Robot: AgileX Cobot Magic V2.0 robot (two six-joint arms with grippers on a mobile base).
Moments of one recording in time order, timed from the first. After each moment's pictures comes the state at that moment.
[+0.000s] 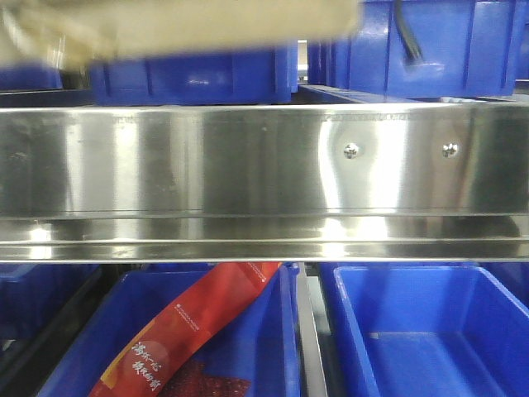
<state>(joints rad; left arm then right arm) 0.08 1.49 -1.87 -0.29 1.12 0.10 0.60 1.75 -2.29 -0.14 1.26 0.37</state>
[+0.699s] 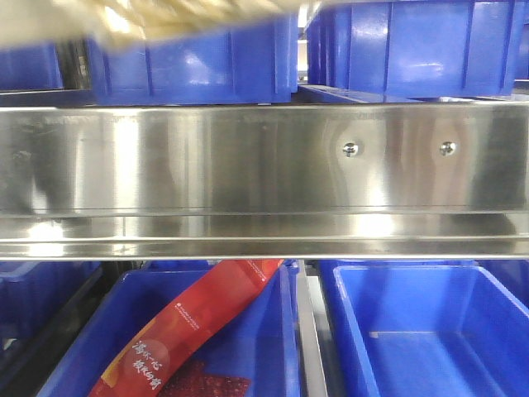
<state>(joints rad) -0.34 1.14 -1.62 0.01 1.22 -0.25 0.60 1.27 -1.81 -0.11 1.27 0.28</state>
